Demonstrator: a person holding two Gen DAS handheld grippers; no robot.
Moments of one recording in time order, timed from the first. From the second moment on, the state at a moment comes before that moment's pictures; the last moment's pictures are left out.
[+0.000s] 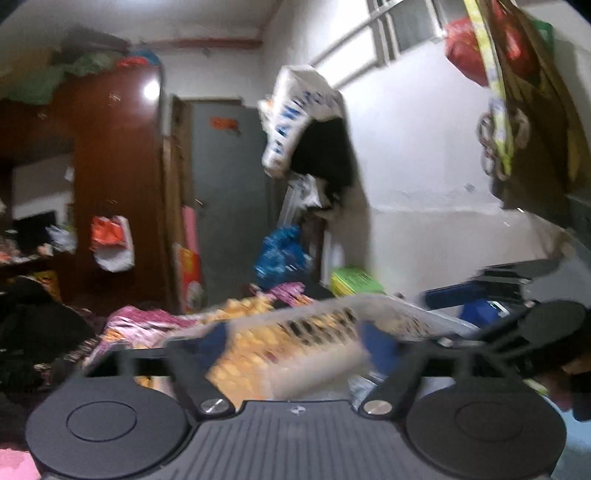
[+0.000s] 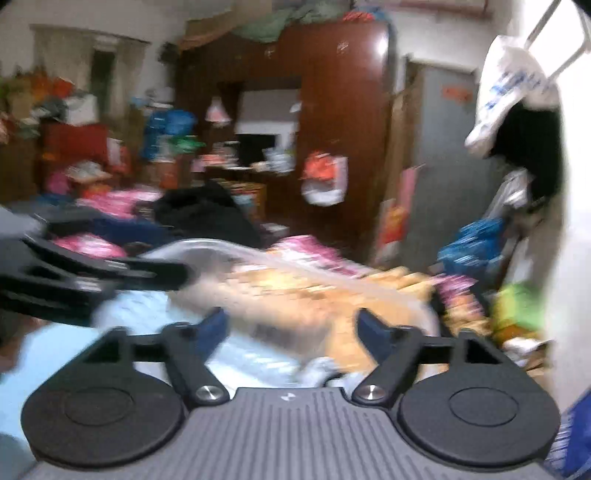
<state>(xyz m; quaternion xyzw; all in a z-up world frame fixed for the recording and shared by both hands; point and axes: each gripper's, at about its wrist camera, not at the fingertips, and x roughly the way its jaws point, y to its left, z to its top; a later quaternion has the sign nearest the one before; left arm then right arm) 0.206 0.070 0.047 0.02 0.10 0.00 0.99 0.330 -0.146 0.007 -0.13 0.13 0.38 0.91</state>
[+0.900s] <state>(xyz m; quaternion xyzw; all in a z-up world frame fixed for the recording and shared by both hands) 0.066 0.027 -0.048 0.01 0.08 -0.09 0.99 0.232 -0.275 -0.072 0.03 0.10 0.41 0.91</state>
